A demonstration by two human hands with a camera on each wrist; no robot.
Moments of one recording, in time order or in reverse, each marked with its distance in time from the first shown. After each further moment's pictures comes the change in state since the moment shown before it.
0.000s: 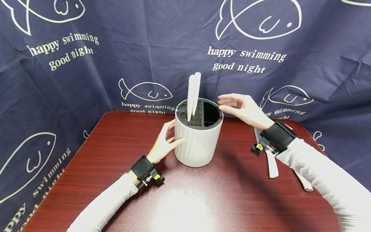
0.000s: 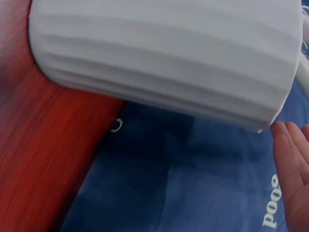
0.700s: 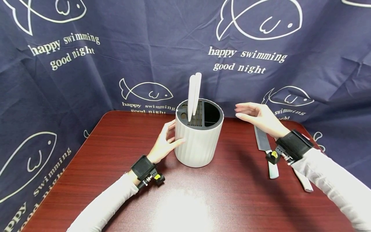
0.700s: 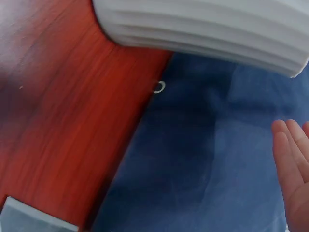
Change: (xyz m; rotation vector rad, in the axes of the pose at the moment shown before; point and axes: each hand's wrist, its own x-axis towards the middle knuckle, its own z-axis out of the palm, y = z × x) left_hand 0.000 -0.001 0.000 -0.016 -0.004 -0.020; right_hand -0.038 0.030 -0.028 -0.097 0.041 0.112
